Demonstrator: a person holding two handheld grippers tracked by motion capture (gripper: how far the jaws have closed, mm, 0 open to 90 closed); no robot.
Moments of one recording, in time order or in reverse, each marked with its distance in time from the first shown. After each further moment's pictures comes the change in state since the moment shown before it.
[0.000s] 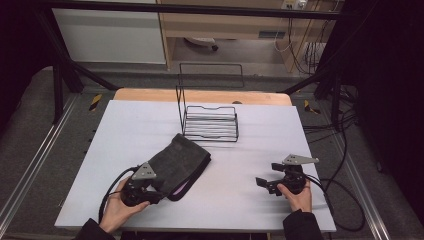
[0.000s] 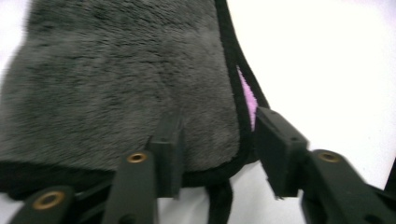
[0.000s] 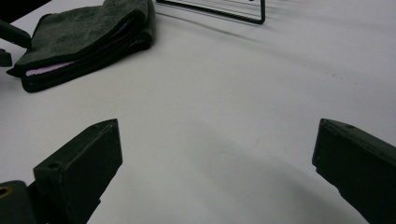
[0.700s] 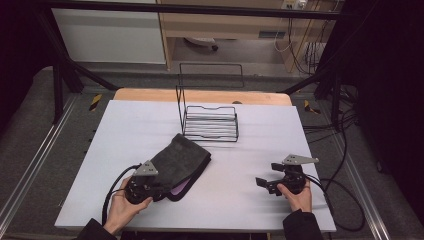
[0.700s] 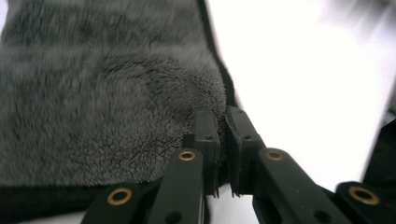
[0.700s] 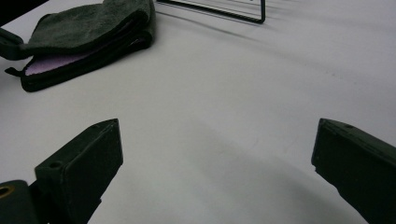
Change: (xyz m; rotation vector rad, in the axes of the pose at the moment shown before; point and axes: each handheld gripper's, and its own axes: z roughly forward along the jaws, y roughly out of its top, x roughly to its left) left arm 0.000 0.009 -0.003 -0.051 -0.050 -0.057; right arm 0.000 0.000 0.001 0.002 0.002 -0.006
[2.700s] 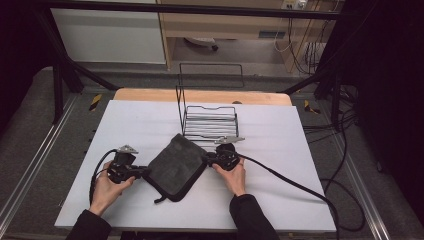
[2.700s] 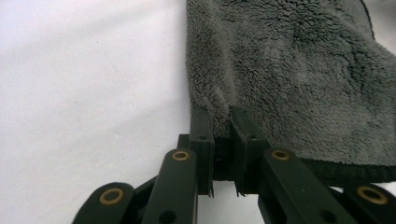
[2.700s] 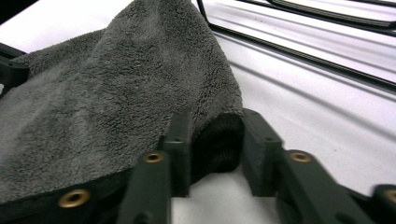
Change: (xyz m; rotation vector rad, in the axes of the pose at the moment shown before) left arm 0.083 -0.007 -0.015 0.114 0.148 -0.205; right arm 0.075 0.071 0.166 0.069 0.005 0.015
